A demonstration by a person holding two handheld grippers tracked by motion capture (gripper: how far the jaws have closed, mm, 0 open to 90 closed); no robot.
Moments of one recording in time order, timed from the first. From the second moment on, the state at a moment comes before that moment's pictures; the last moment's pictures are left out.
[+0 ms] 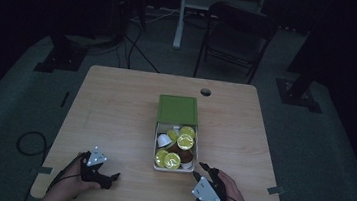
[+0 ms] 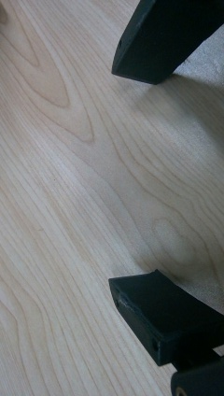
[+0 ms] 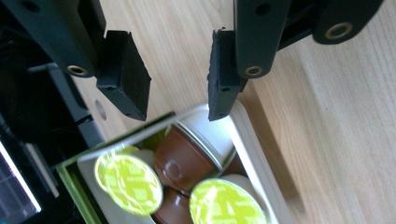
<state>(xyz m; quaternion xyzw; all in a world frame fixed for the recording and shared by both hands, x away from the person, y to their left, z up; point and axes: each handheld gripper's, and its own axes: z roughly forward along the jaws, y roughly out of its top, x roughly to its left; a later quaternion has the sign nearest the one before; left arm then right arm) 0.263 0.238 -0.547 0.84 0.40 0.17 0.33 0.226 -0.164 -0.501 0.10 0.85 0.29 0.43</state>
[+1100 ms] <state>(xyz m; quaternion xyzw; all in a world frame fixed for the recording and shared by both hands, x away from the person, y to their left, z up) 0.263 0.238 -0.547 0.84 0.40 0.17 0.33 0.262 -0.238 -0.521 0.29 0.82 0.34 0.36</state>
